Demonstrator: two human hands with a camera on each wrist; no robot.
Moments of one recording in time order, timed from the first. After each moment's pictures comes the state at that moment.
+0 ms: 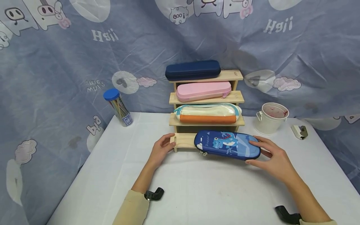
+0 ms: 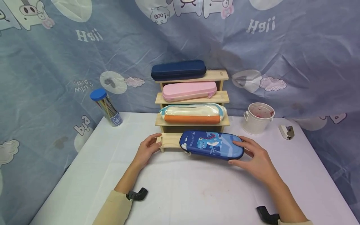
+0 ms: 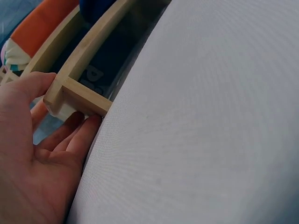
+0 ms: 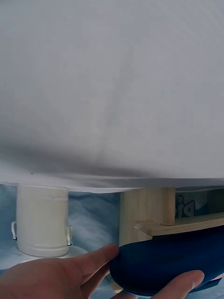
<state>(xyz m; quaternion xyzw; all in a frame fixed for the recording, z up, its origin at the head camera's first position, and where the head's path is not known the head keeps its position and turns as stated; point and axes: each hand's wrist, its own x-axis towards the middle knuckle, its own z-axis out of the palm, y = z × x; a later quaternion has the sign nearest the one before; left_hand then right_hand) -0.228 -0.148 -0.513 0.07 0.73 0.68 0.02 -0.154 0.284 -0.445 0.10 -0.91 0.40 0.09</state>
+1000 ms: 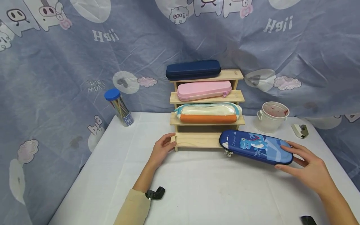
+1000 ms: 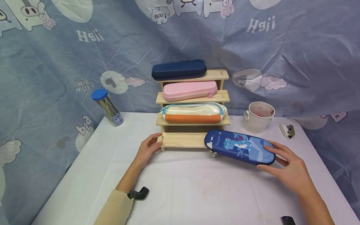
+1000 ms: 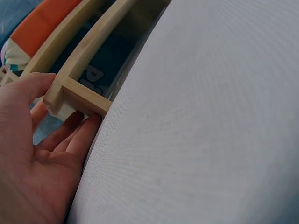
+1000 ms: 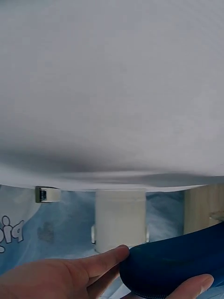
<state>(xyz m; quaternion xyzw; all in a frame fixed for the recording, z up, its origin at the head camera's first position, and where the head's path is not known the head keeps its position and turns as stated) -0.228 -0.147 -0.512 0.07 0.72 0.69 0.02 -0.120 0.354 -0.448 0.01 -0.91 0.39 0.14</state>
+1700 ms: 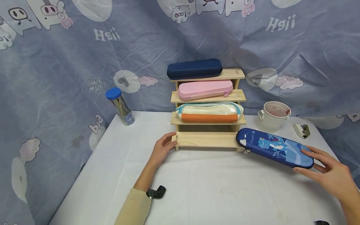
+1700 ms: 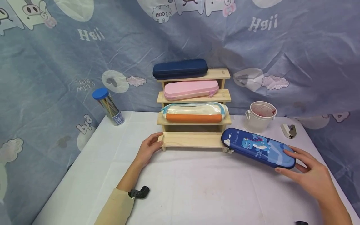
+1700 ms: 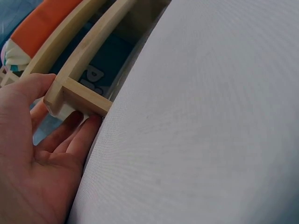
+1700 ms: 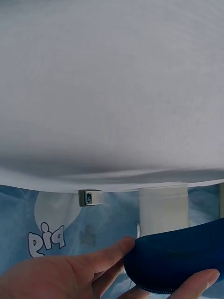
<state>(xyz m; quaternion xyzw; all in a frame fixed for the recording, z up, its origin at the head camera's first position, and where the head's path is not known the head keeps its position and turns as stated) -0.228 -0.147 -0.514 0.08 0.71 0.70 0.02 -0.110 0.397 -0.461 -0.06 -0.91 0.38 0.15</state>
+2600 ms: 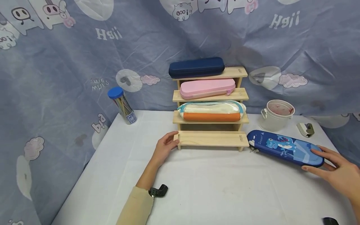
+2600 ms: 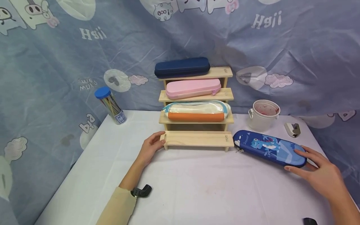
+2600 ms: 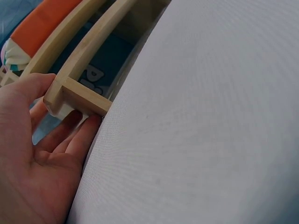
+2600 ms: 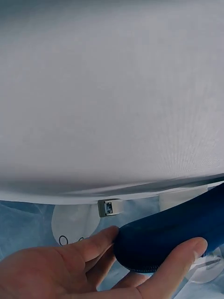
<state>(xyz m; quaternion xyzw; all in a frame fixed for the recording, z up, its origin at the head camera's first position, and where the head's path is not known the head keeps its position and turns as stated) -0.228 -0.147 -0.513 0.08 0.71 0.70 0.01 -0.125 0.435 -0.494 -0.09 -0.93 0.34 0.11</state>
